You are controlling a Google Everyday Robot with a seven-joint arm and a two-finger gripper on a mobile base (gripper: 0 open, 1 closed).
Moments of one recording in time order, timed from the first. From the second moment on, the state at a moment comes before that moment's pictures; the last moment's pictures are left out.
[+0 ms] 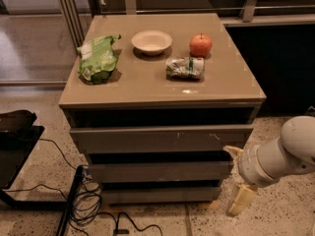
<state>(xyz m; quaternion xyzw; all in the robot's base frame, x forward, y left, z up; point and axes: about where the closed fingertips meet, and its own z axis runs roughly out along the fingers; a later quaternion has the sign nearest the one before) 0.416 -0.204 0.652 -0.62 0.74 0.12 0.21</state>
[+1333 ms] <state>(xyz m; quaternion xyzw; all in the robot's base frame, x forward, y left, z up) 0.439 -0.181 0.558 -0.64 0.72 0.16 0.24</state>
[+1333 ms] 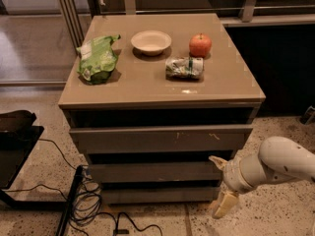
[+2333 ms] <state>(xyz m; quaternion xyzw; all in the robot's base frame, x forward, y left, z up) 0.484 -0.169 0.504 -0.67 0.66 0.13 0.33</state>
